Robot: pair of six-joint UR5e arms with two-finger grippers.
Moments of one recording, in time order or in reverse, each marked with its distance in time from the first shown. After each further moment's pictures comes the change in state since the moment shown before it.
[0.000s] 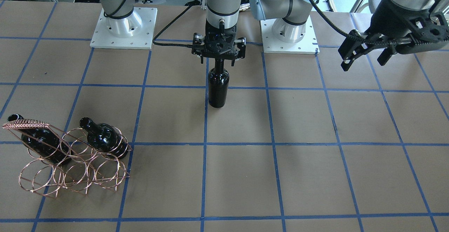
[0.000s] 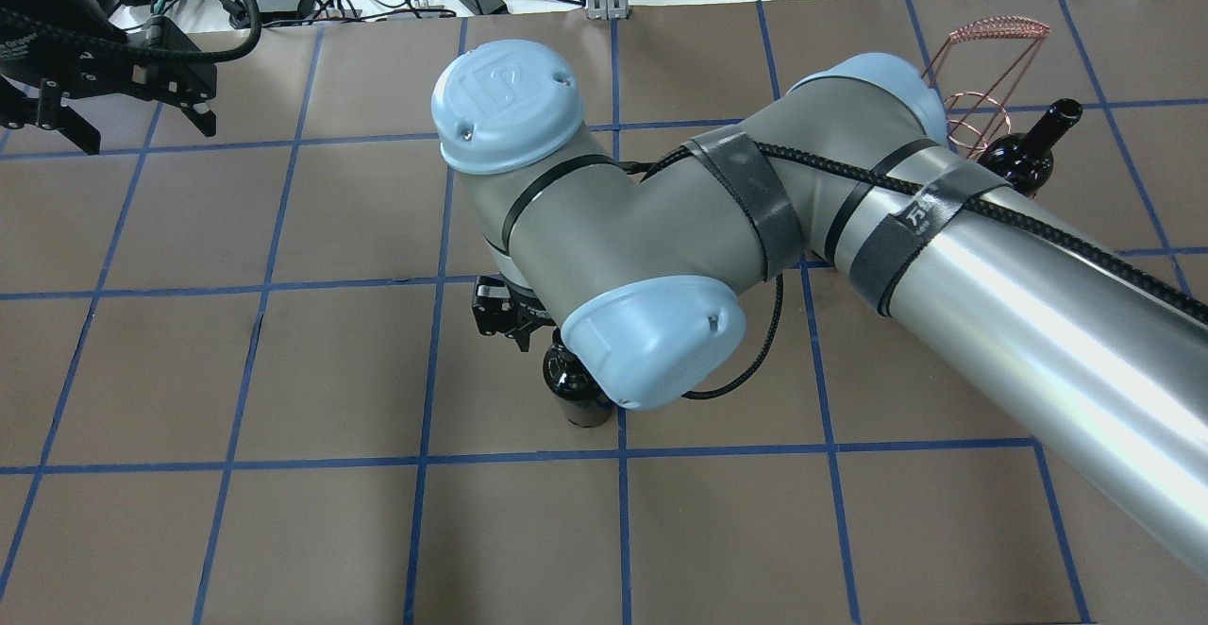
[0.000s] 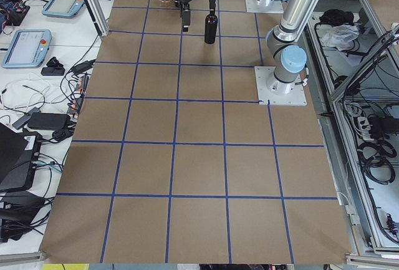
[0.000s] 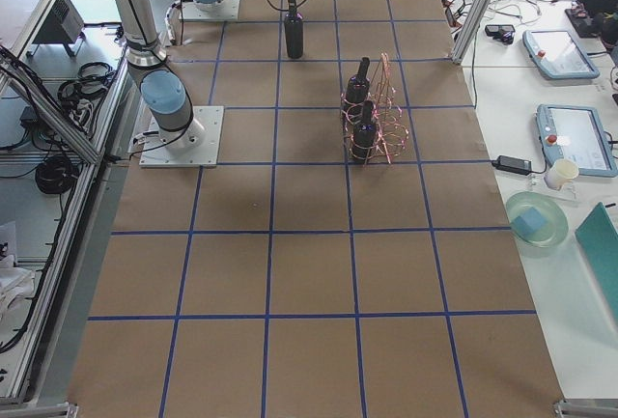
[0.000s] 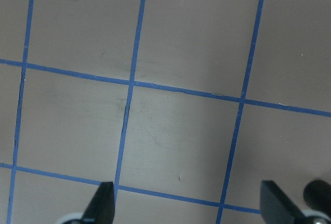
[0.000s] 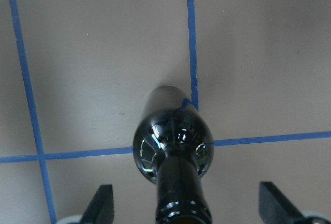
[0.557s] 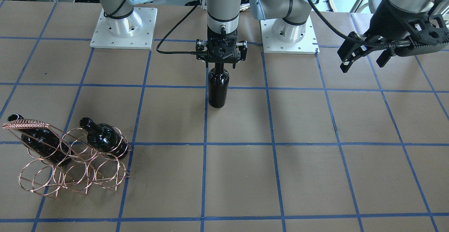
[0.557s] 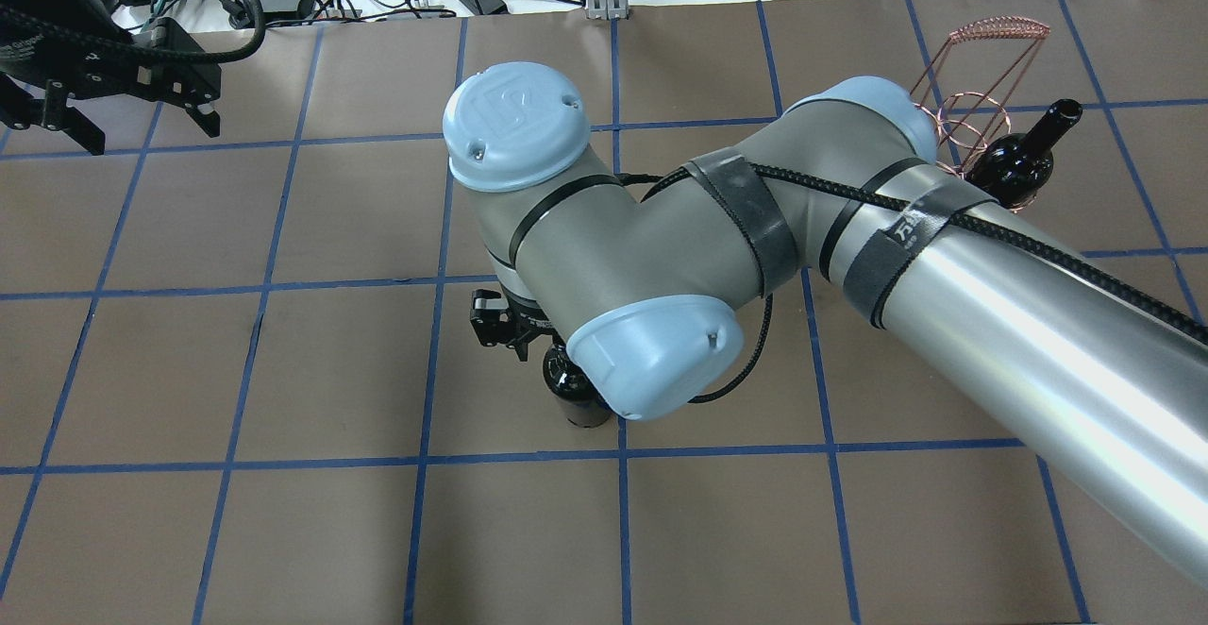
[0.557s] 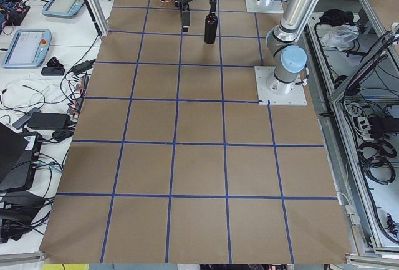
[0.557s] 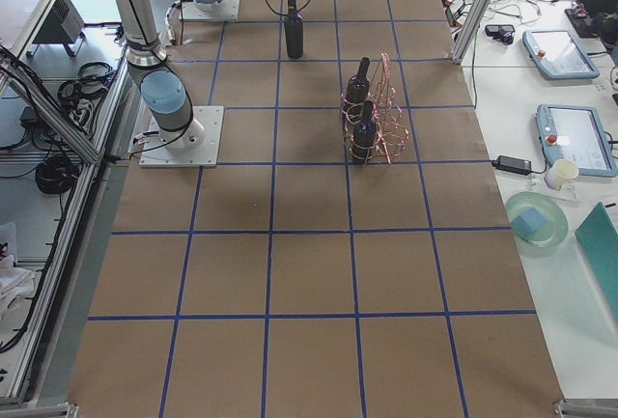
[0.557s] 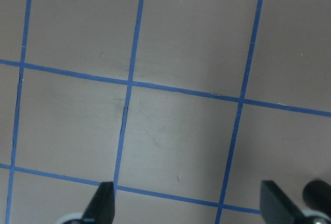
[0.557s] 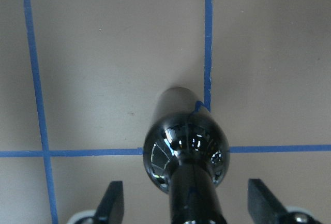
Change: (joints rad) left arm -0.003 -0.004 -0.001 0.001 -0.001 -0.003; right arm 0.000 0.008 0.033 -0.076 0.015 -0.061
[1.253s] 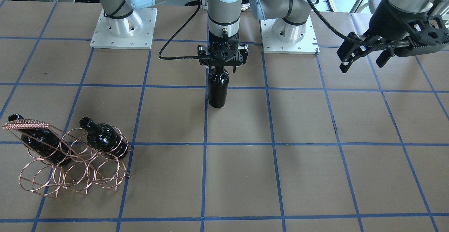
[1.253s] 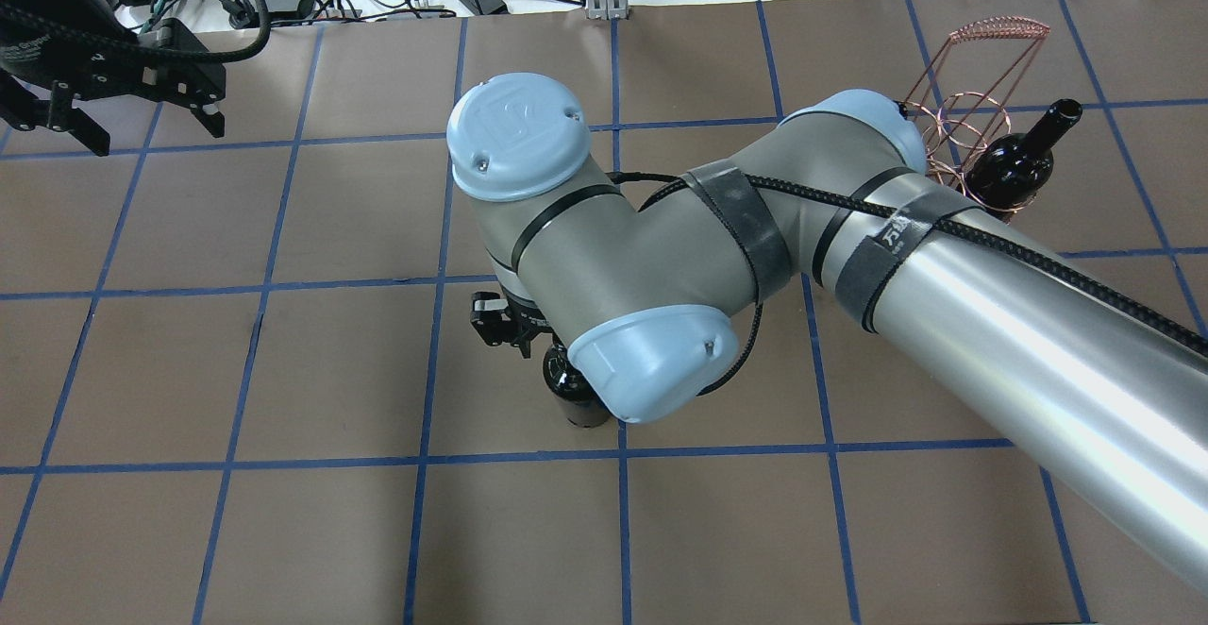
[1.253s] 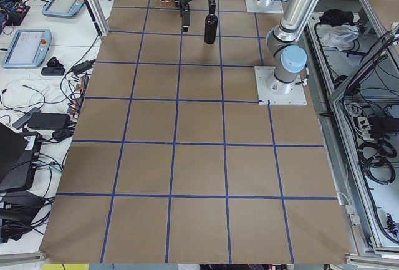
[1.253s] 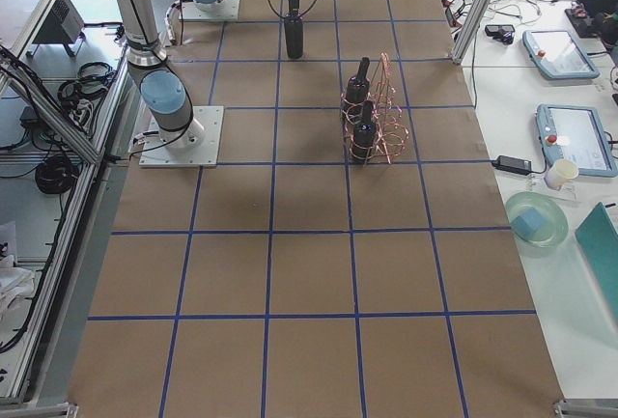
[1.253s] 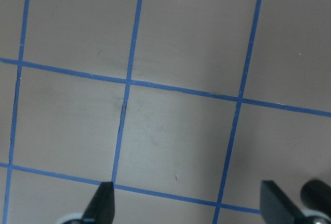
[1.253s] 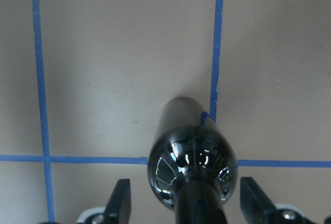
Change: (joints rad) left arm -0.009 0.000 0.000 -0.003 -0.001 -0.014; right arm 0.000 0.006 0.014 -0.035 -0.004 -0.024
